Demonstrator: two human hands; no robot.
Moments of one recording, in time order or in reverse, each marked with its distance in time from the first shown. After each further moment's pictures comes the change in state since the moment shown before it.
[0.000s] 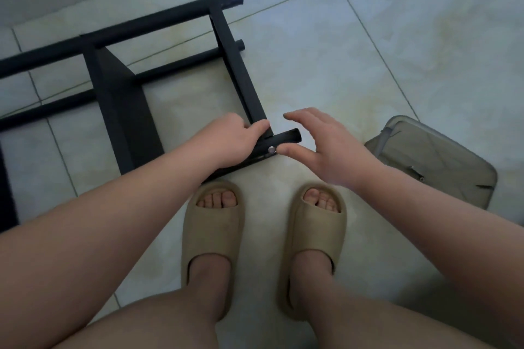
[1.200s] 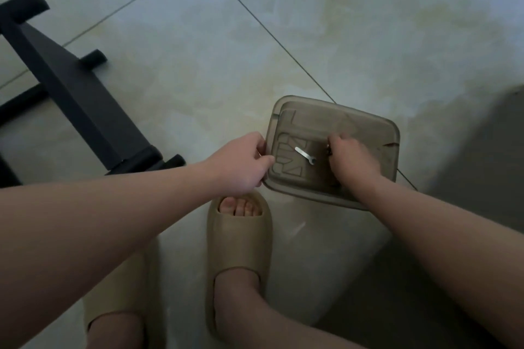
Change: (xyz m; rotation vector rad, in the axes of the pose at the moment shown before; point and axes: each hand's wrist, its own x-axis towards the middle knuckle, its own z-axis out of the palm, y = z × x) left_hand 0.023 0.149 0.139 -0.067 -0.327 0.340; right_hand -0.099 0.239 -0.018 -0.392 0.014 0.754
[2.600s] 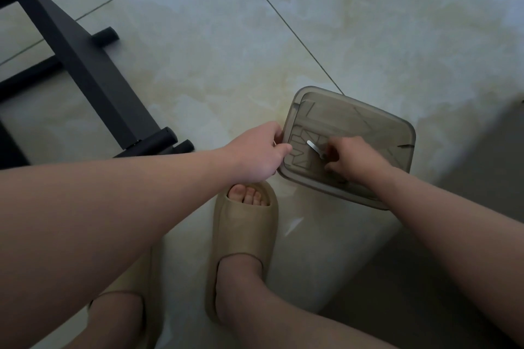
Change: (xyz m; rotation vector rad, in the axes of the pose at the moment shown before) left_hand 0.004 -0.001 0.003 -0.060 -0.029 0.012; right_hand 0.002 -0.003 -0.009 0.098 -0.216 -0.098
